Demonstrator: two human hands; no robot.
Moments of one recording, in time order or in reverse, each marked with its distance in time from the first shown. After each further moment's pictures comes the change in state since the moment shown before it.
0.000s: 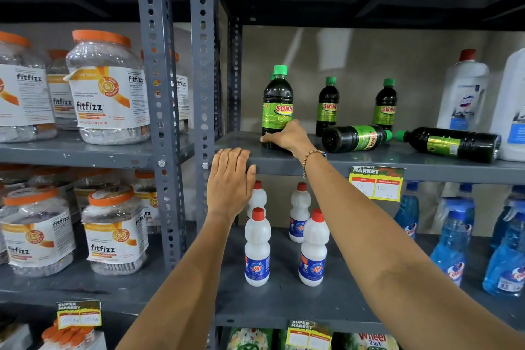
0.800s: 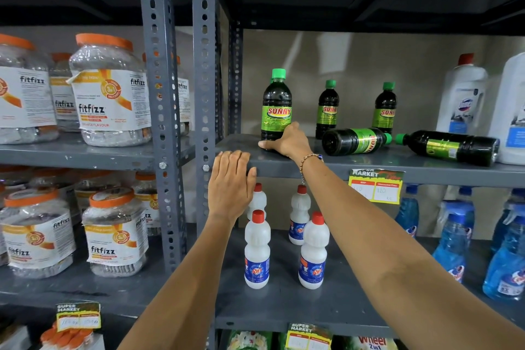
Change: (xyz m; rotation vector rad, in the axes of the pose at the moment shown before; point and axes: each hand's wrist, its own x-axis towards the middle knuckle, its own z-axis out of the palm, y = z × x) left_hand -0.002 0.001 0.001 -0.007 0.009 -0.006; right_hand -0.010 -0.001 0.000 -0.131 0.036 -0.012
